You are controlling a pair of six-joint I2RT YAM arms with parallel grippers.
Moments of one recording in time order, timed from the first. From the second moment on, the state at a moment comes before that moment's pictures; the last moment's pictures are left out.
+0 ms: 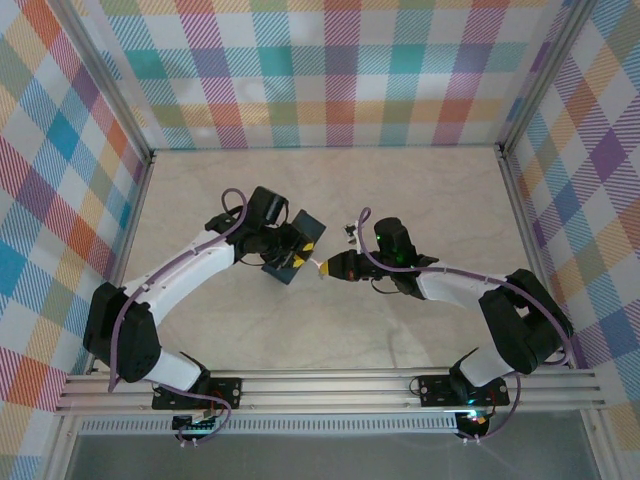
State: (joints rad) left arm -0.55 1.46 1.16 -0.66 0.33 -1.41; right arm 0.62 1.50 0.69 0.30 -0.76 0.76
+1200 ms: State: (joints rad) left arm -0.54 1.45 1.15 -0.65 0.33 -1.41; right arm 0.63 1.54 0.72 0.35 -0.76 0.76
